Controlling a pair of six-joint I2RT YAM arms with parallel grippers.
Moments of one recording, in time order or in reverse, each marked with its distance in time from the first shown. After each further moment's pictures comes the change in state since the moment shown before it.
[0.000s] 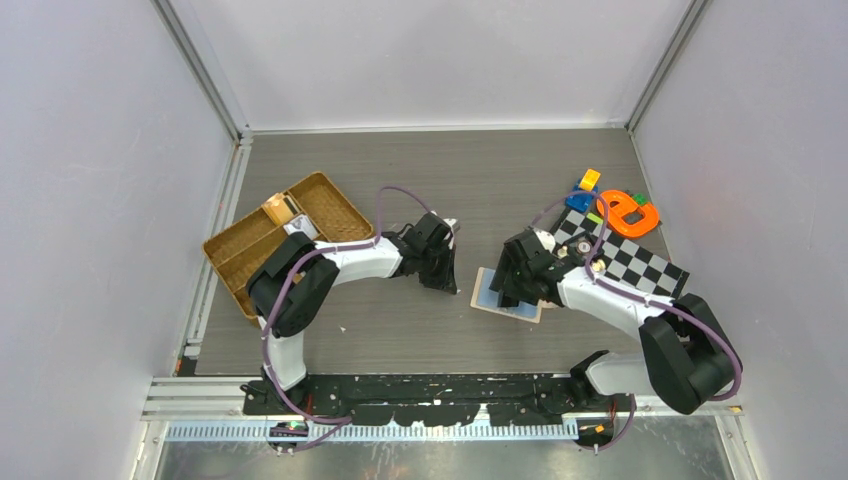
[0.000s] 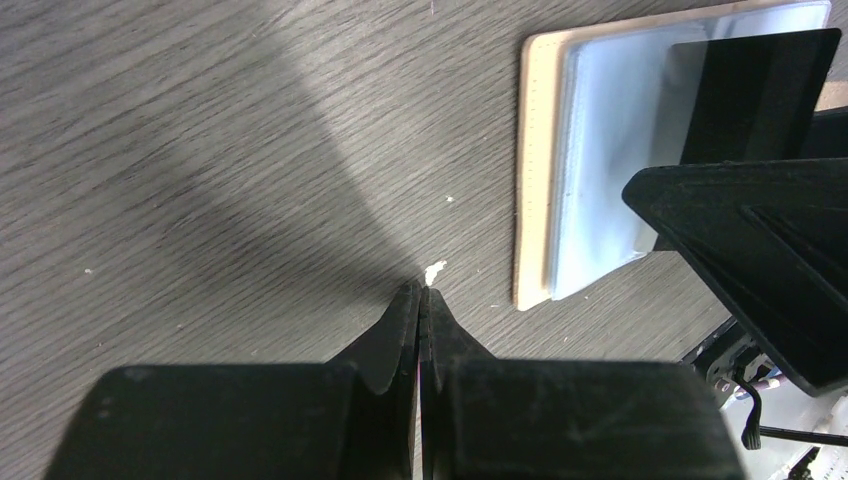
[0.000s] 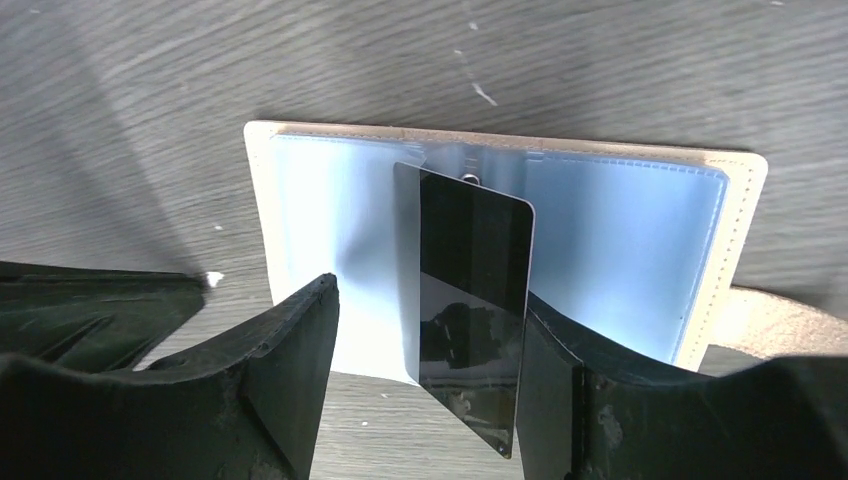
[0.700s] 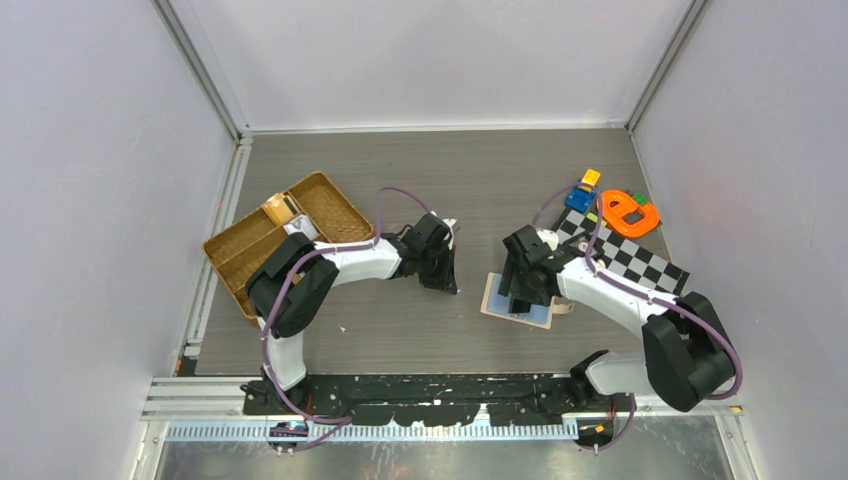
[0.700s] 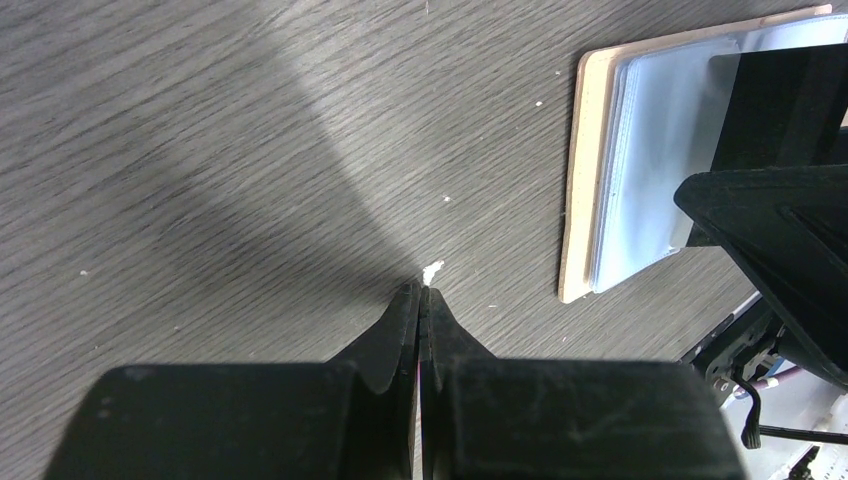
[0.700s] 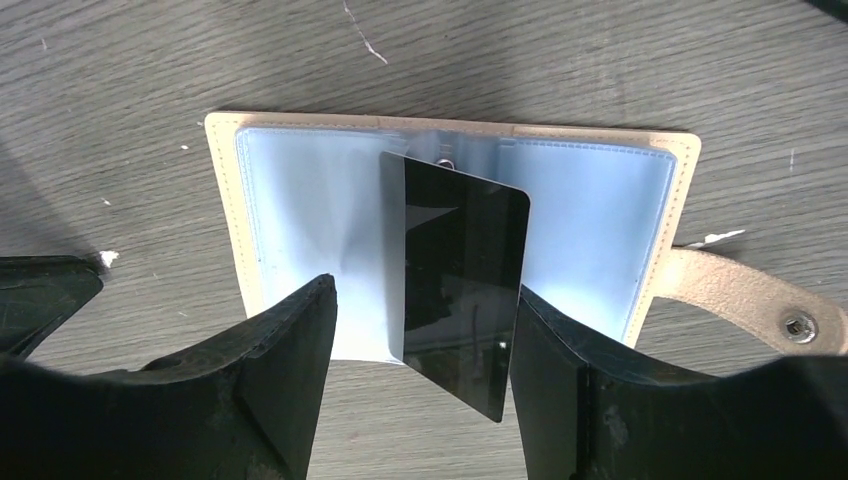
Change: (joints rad) left arm 0.000 -0.006 -0.014 0.022 0.002 -0.001; right arm 0.010 0.013 0.108 -0.285 0.095 -0.066
